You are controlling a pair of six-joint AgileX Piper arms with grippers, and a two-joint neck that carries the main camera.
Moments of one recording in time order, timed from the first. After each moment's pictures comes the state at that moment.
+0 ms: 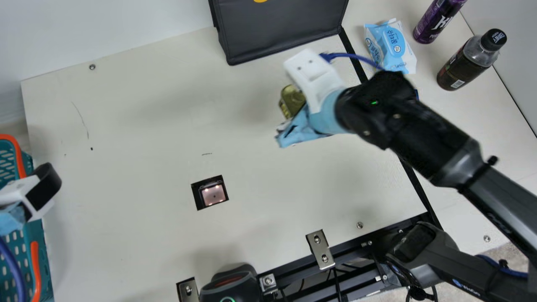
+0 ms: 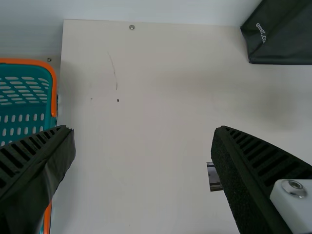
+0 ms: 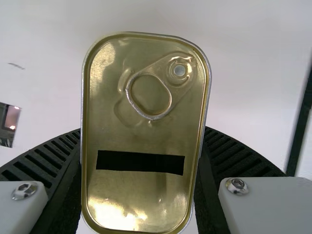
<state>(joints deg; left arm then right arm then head) -8.0 57.8 -71.8 -7.4 66.1 -3.0 17.7 72.0 -61.1 -2.9 56.5 7.6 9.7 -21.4</state>
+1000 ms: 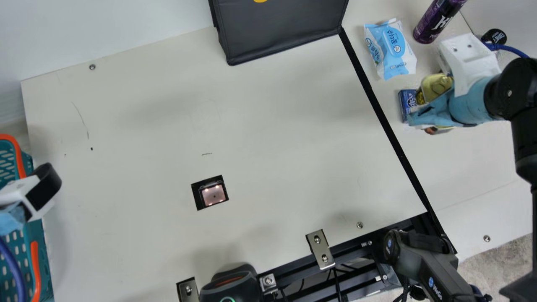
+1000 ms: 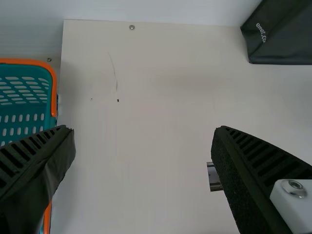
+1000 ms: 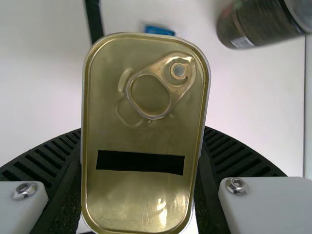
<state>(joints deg) -8.0 57.8 -71.8 -7.4 66.1 -3.0 -33.4 67.6 -57.7 -3.0 63.7 -26.3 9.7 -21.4</state>
